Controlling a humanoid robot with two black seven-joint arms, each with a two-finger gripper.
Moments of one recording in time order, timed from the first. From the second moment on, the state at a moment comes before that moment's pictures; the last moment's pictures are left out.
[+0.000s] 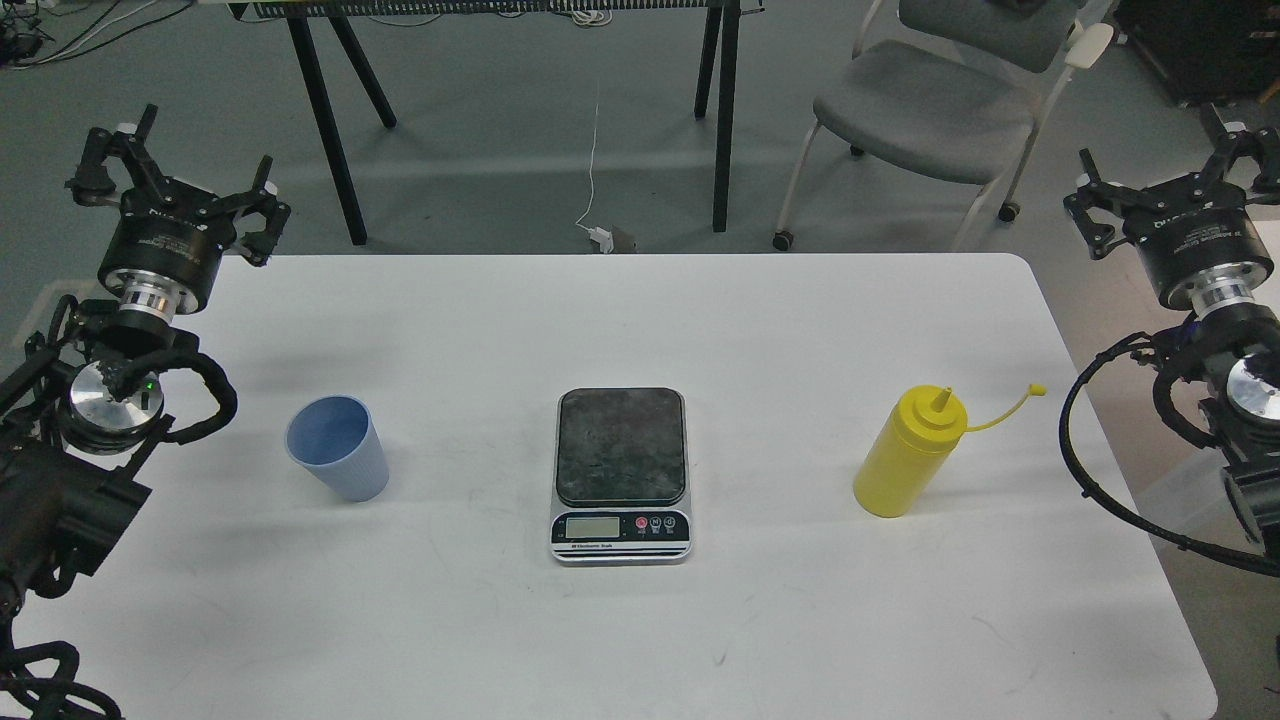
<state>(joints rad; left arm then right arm) -0.62 0.40 -1.05 -0.71 -0.15 -0.47 -0.28 0.63 -0.47 1.06 0.68 0.37 0.49 0.09</state>
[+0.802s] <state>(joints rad) -0.65 0.82 -0.89 -1.15 0.69 -0.45 -0.37 0.56 -0.57 1.08 0.82 0.37 0.49 0.10</state>
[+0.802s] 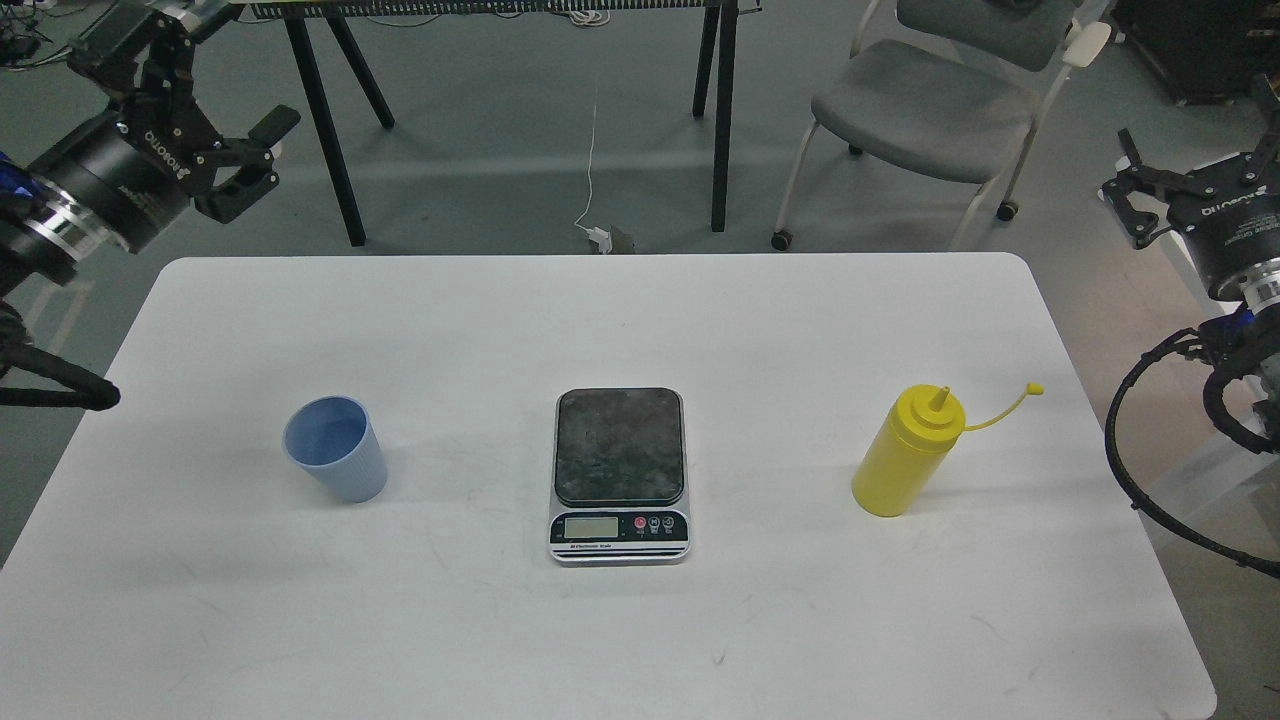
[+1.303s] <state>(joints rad) -0.63 0.90 -0.69 -1.18 1.73 -0.13 -0.48 0.52 -0.64 1.11 0.86 0.37 0.49 0.10</state>
